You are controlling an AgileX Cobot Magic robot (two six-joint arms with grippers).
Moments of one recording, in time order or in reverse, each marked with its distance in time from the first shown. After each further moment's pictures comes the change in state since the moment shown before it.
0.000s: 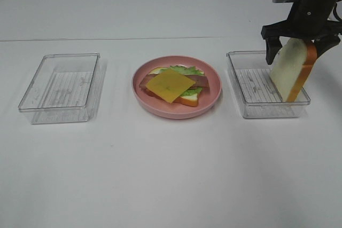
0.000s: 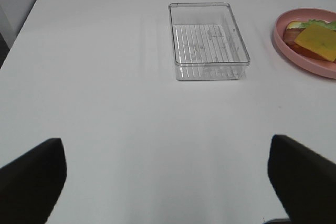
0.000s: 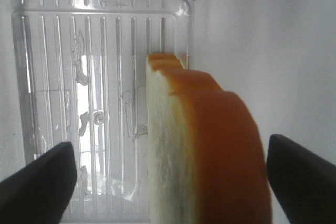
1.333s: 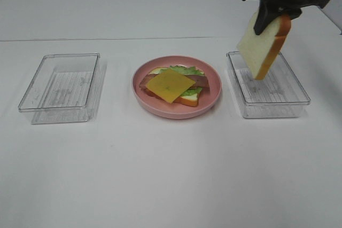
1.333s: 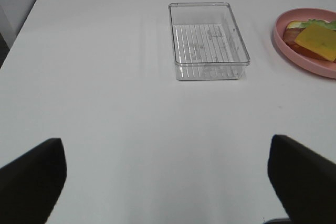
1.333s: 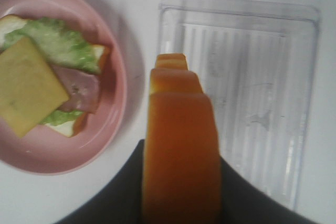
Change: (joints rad) left arm 0.000 0.000 0.000 0.000 0.000 0.000; right arm 0.092 -0.168 0.000 0.221 0.054 -0.078
